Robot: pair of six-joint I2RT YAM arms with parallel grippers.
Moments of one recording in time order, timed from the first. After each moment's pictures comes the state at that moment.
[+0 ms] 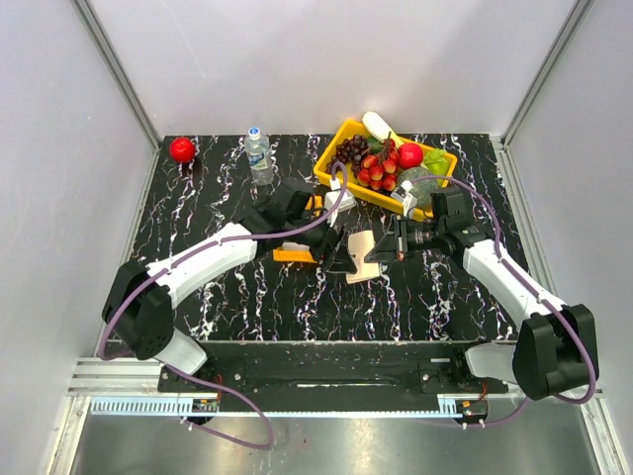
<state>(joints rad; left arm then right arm) -0.72 1.52 1.17 -0.32 0.74 -0.12 0.27 1.27 0.86 -0.35 -1.01 0.38</state>
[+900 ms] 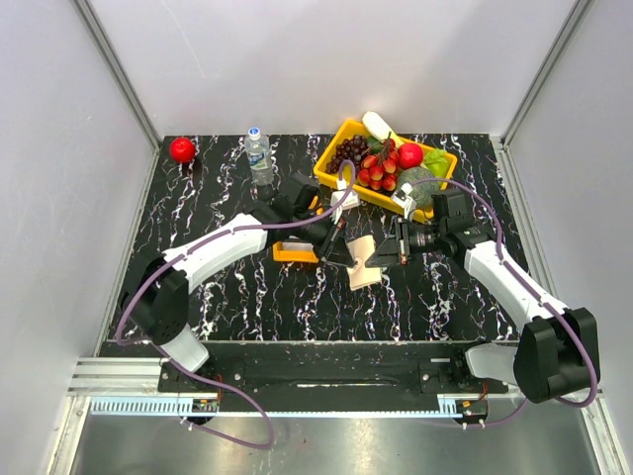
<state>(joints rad) -0.70 1.62 1.24 -0.37 0.85 -0.10 0.27 1.25 0.86 -0.39 -1.07 0.38</state>
